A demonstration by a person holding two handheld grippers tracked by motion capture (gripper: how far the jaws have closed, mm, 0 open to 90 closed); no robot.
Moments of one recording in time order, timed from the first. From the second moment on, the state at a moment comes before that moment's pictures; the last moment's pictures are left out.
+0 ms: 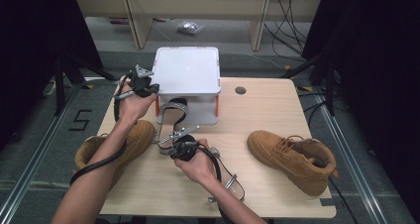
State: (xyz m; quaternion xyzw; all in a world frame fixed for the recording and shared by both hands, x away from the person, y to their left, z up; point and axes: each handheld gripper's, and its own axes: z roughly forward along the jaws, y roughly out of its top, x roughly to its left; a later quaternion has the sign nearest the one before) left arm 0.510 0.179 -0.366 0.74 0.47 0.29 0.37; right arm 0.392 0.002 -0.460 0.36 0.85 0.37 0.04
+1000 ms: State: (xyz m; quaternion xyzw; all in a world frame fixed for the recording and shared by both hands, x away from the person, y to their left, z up) left arm 0.509 0.177 -0.367 0.74 0.48 0.29 0.38; right arm 0.409 0.025 -0.495 0.39 0.84 0.38 0.04
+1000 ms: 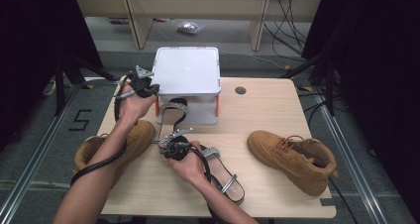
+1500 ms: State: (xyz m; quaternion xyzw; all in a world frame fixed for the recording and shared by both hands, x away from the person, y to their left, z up) left arm 0.509 0.176 -0.367 0.74 0.48 0.30 0.37; right arm 0.416 0.021 -0.483 0.42 0.81 0.40 0.06
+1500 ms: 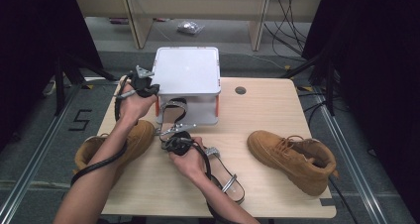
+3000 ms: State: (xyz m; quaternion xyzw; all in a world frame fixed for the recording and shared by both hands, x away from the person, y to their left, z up) left arm 0.509 0.176 -0.366 0.74 0.48 0.29 0.37; right arm 0.480 0.043 -0.467 0.43 0.80 0.39 0.17
